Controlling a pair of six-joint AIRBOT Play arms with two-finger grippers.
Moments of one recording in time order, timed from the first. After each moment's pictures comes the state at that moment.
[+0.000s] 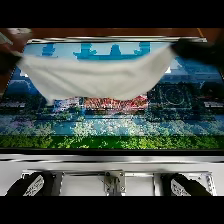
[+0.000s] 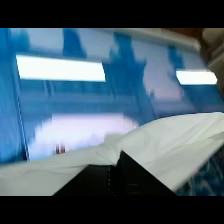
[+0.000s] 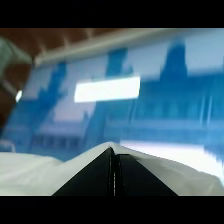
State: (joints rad) left arm 0.25 -0.87 1.45 0.67 -1.03 -1.20; right arm -0.07 -1.11 1.58 -0.81 0.87 1.31
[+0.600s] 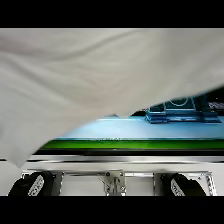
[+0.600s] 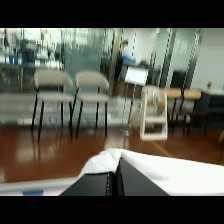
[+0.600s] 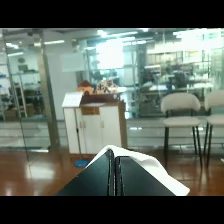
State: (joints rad) left arm 0.25 -0.69 1.93 0.90 -1.12 -1.46; right arm -0.07 -0.84 2.08 -1.14 0.94 1.50
